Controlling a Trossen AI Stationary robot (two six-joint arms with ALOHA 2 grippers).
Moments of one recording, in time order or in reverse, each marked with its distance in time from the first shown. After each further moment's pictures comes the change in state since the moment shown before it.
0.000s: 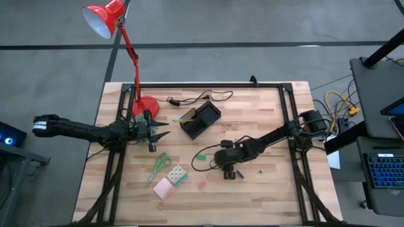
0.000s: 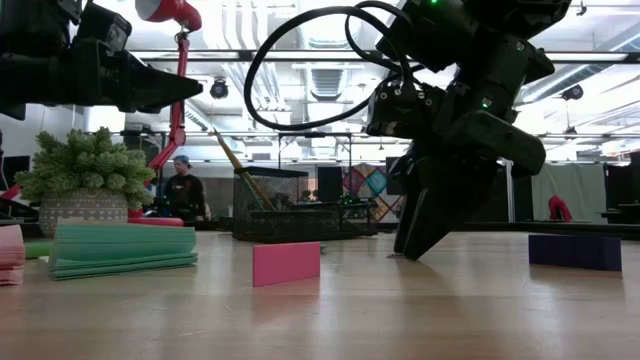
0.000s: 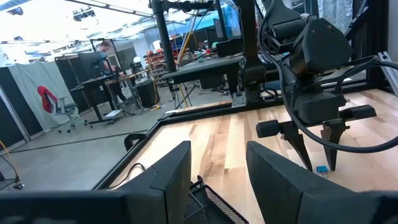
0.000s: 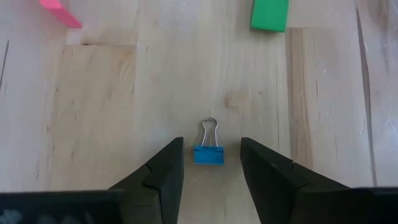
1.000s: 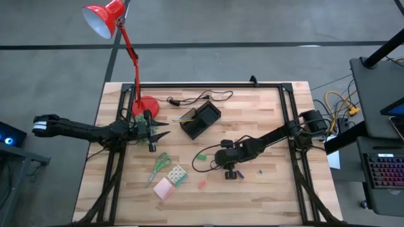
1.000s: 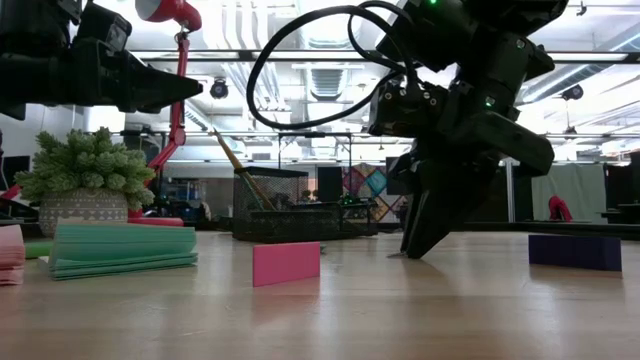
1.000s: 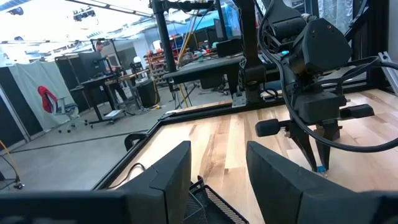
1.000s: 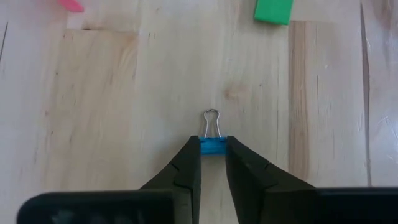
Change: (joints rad) left arm 0.000 0.000 0.000 0.000 0.000 0.000; right arm 0.001 0.000 0.000 -0.054 -0.008 -0.043
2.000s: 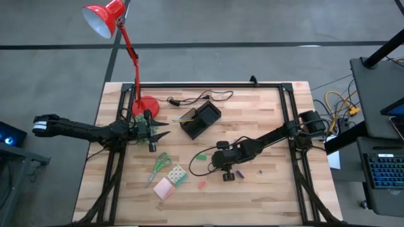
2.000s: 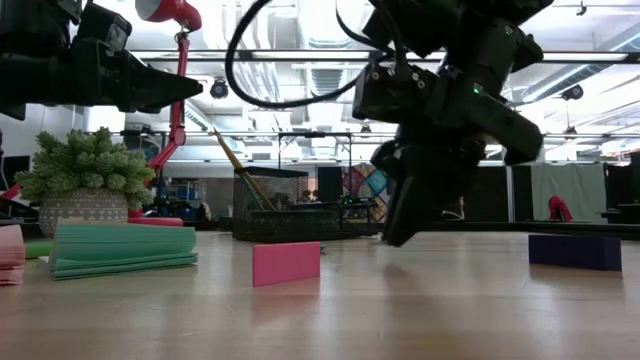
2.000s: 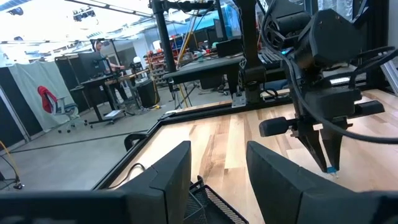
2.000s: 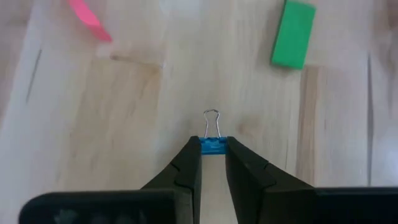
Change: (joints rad) left arm -0.001 0.000 0.000 0.000 0.000 0.000; right arm 0.002 0.003 0.078 0.002 0.000 -0.066
